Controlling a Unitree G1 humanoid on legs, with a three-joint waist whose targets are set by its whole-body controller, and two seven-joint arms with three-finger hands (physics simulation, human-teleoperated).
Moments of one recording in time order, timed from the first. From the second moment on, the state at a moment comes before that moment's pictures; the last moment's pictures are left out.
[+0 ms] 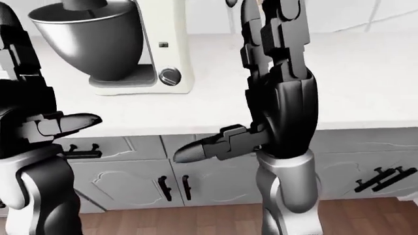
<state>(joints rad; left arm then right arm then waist) -0.34 0.09 0.12 -0.68 -0.32 0.02 0.20 -0.37 -0.05 -0.01 -0.86 0.09 0.33 0.07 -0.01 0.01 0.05</state>
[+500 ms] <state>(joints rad) -0.33 0.10 0.14 -0.67 -0.33 0.01 0.21 -0.35 -0.04 0.00 -0.87 0.09 0.32 0.12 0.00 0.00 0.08</state>
